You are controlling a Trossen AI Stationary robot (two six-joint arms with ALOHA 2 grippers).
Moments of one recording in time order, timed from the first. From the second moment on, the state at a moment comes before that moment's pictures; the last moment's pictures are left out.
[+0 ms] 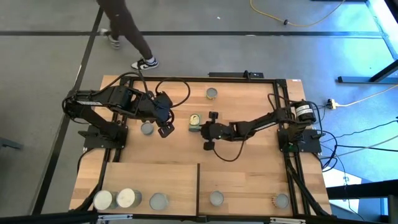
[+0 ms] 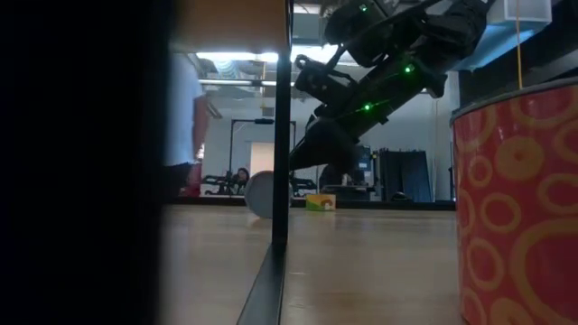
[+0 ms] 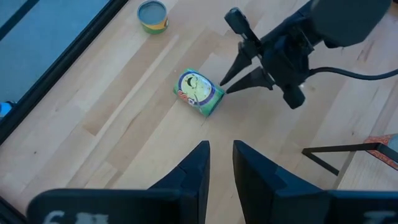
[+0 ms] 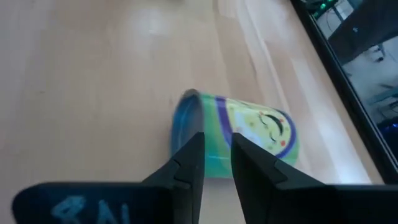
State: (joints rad) left arm -0.16 1.45 1.79 -1.38 -0.36 -0.70; right arm 0.09 1.86 0.93 0.30 0.44 -0.21
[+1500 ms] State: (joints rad) left arm -0.16 1.45 1.79 -1.38 -0.36 -0.70; right arm 0.11 1.94 0.93 0.40 0.57 -0.16
